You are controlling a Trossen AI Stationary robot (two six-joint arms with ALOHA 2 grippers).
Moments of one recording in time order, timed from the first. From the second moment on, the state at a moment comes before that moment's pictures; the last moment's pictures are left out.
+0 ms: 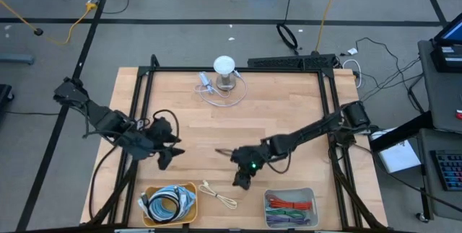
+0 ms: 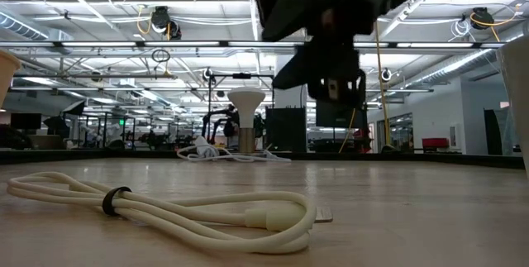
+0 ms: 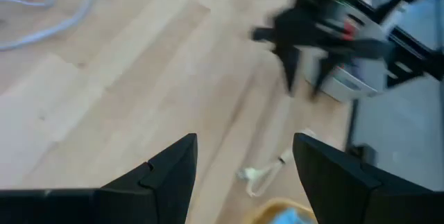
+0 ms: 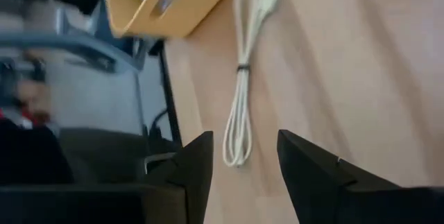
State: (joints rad) left arm -0.59 1.05 1.09 -0.87 -0.45 -1.00; right arm 0.29 1.86 1.16 -0.01 -0.33 0.93
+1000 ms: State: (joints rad) left arm -0.67 1.79 1.35 -0.57 -0.29 -0.48; right arm 0.51 2.03 1.48 -0.29 -0.02 0.58
